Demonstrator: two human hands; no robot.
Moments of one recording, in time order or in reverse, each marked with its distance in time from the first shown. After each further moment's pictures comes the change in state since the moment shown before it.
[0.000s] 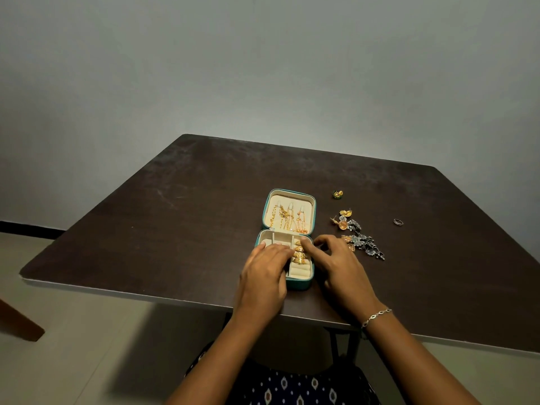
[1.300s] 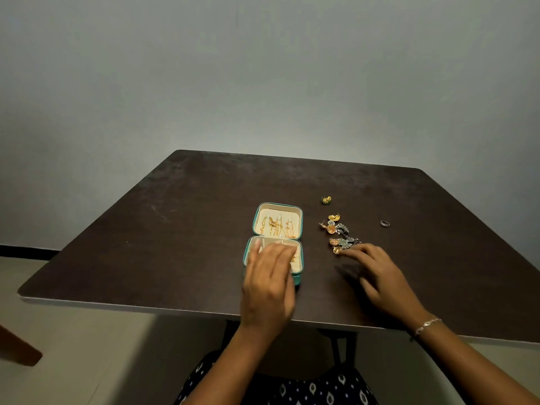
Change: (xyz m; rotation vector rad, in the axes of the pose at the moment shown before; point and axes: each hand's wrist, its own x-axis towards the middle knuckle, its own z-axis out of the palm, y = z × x) left_hand -0.004 0.024 0.003 -0.066 0.231 0.188; right_hand -0.040 0.056 -0.044 0.168 -0.048 0.136
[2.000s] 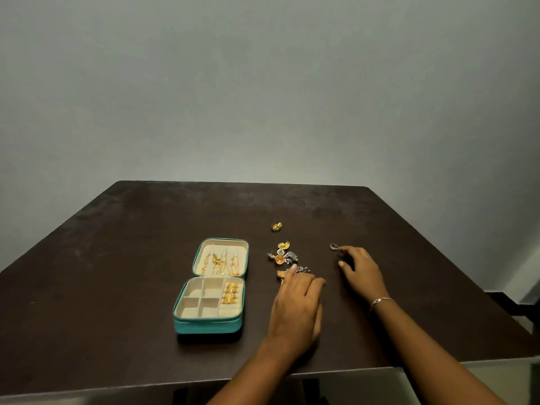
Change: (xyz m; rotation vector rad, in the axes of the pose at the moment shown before) left_hand 0.030 0.051 0.116 -0.049 -0.223 0.209; right_hand 0.039 0.107 -0.011 0.031 0.107 0.561
